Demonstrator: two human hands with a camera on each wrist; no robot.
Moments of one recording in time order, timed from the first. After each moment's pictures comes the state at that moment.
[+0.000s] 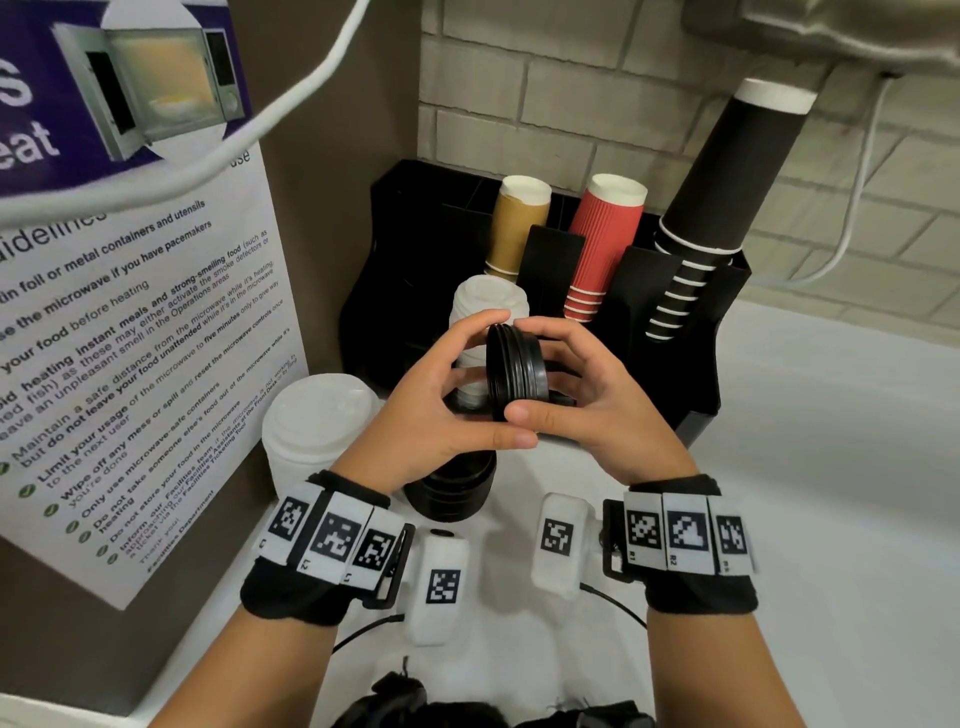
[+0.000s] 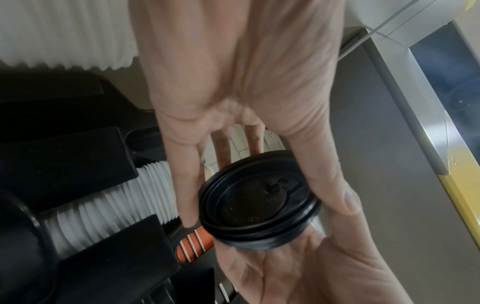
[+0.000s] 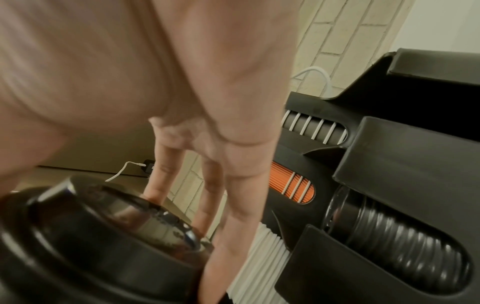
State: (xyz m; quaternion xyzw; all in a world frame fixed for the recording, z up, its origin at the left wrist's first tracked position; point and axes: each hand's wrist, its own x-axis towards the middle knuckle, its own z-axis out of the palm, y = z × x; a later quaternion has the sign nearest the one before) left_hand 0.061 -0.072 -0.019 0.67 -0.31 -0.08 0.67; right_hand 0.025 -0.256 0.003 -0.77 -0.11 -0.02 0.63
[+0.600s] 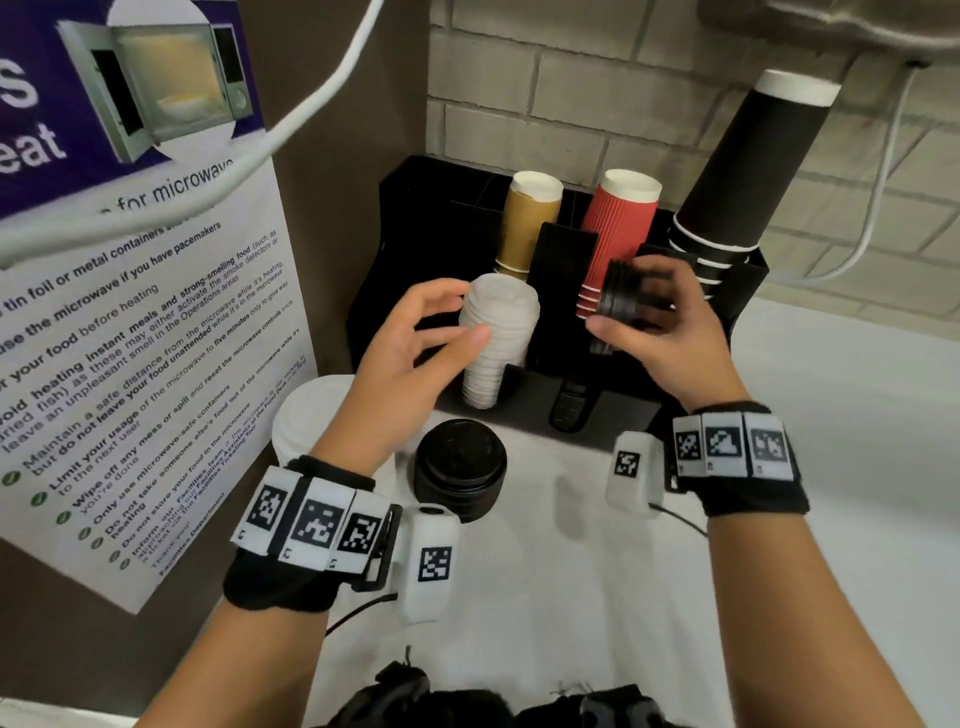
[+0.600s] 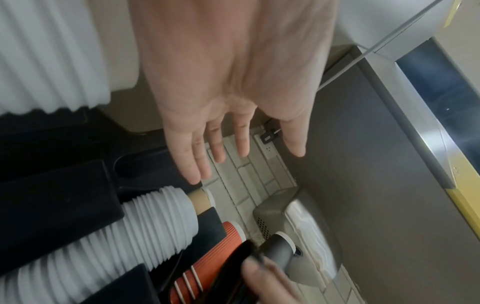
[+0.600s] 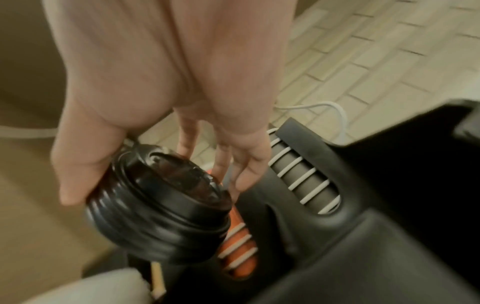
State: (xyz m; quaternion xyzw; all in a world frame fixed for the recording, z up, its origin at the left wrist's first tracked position) left_hand 0.076 -0.060 -0.006 0.68 -0.22 0.00 0.70; right_hand 0.077 -0.317 0.005 -0.83 0.01 -0.22 0.52
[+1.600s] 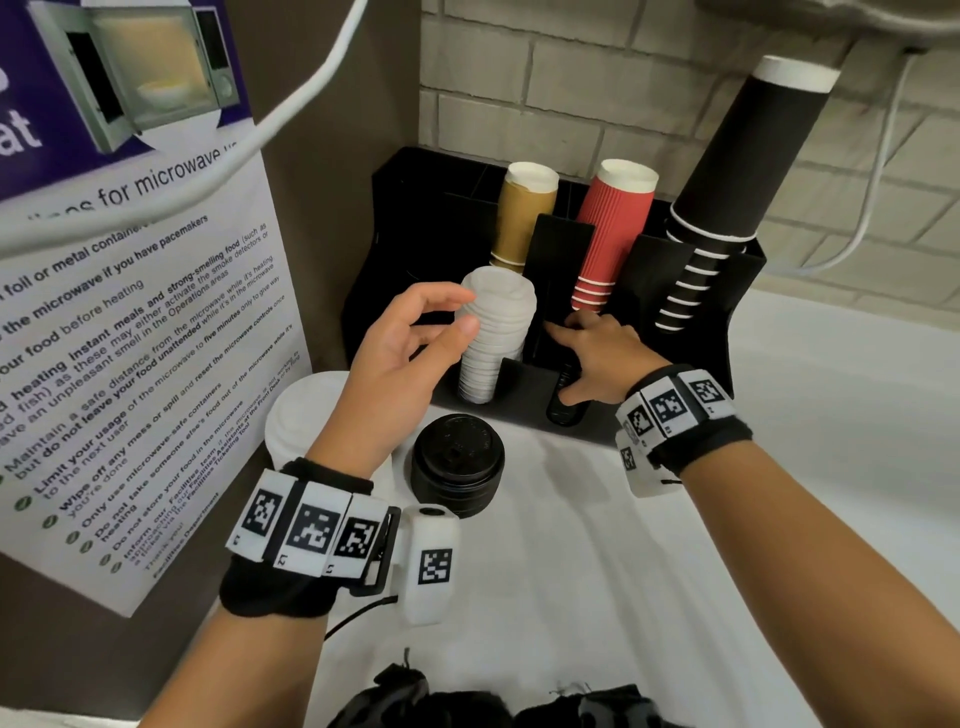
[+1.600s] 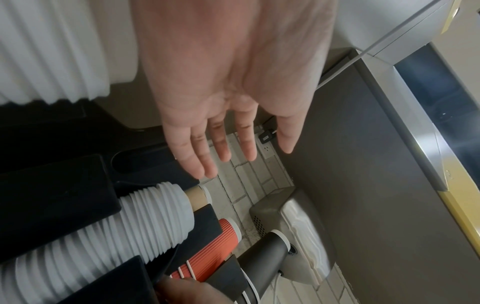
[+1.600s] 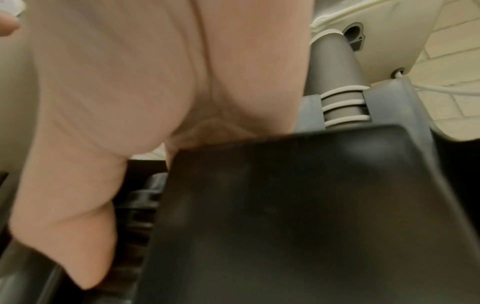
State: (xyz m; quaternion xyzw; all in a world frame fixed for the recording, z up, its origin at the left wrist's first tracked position) left_hand 0.074 -0.060 -0.007 0.69 -0.22 0.02 0.69; right_hand 0.121 -0.302 -0.023 -1.00 -0.02 0.07 -0.02
